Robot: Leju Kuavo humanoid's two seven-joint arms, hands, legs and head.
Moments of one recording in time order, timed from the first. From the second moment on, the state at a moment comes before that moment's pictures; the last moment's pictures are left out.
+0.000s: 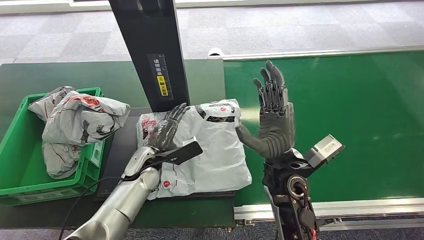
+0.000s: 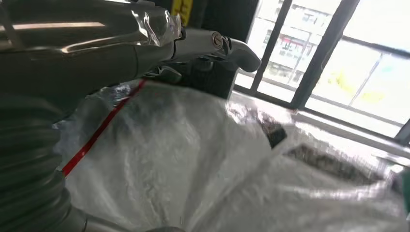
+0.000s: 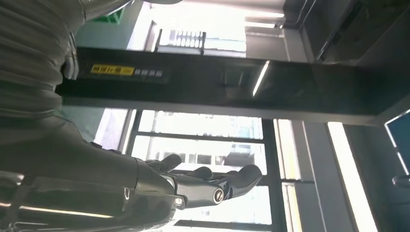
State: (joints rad) left arm -0.58 -0.15 -0.29 -0.70 -0.95 0.24 -0.34; right arm -0.32 0.18 0.30 -1.42 -0.05 0.11 -0.51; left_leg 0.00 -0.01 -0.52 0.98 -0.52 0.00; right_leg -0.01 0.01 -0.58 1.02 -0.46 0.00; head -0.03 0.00
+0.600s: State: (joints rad) left arm -0.71 -0.14 -0.39 -0.42 -1.01 0.18 -0.32; right arm -0.26 0.14 0.28 -1.44 0.02 0.05 -0.53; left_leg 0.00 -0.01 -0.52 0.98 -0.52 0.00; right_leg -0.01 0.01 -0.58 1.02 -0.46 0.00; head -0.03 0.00
